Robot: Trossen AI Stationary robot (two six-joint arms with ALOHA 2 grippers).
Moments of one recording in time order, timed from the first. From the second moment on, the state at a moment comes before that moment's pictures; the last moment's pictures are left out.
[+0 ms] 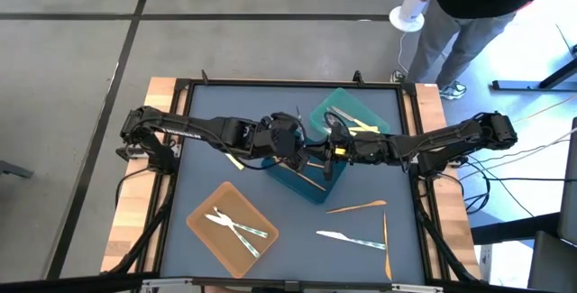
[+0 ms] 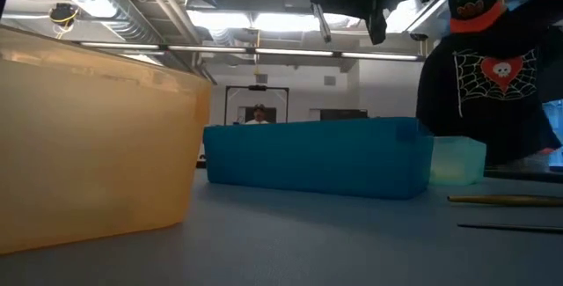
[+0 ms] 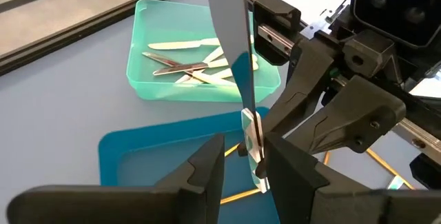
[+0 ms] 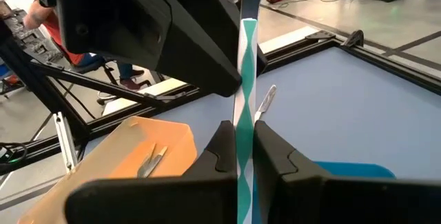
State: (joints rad) left arm -0.13 1.72 1.70 -0.75 -0.51 -0.78; right arm 0.13 1.31 0.77 0.35 0.25 0.37
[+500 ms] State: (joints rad) left arm -0.12 1.78 1.69 -0.68 -0.52 -0.79; right arm 0.13 1.31 0.77 0.34 0.24 0.37
